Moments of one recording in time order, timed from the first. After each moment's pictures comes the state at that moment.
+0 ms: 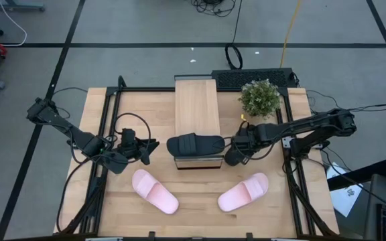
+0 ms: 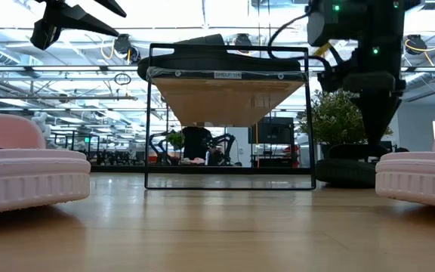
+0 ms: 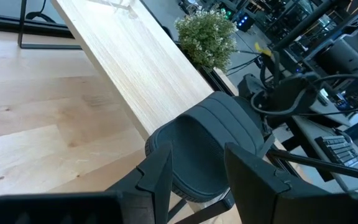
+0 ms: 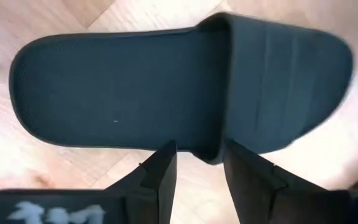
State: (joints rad) left arm -0.55 1.01 0.76 -0.37 -0.94 -1.24; right arm 0.07 1.42 0.89 -1.08 0.18 0.79
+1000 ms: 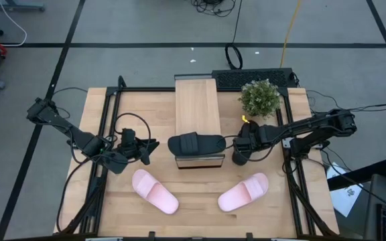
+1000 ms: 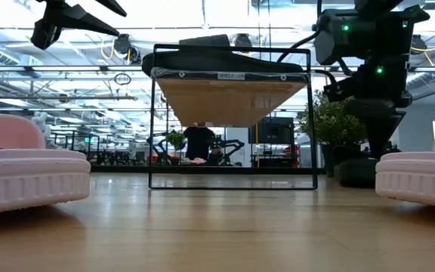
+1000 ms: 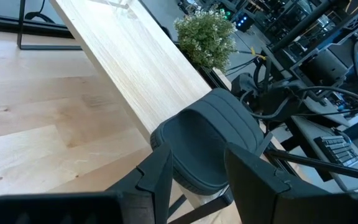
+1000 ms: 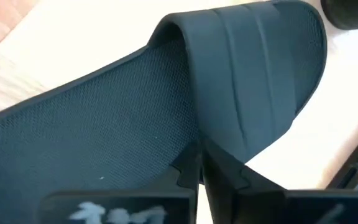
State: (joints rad) left arm -0.55 1.01 0.76 -0.36 -0.94 -1.24; right arm 0.06 1.42 0.80 -1.02 0.32 0.90
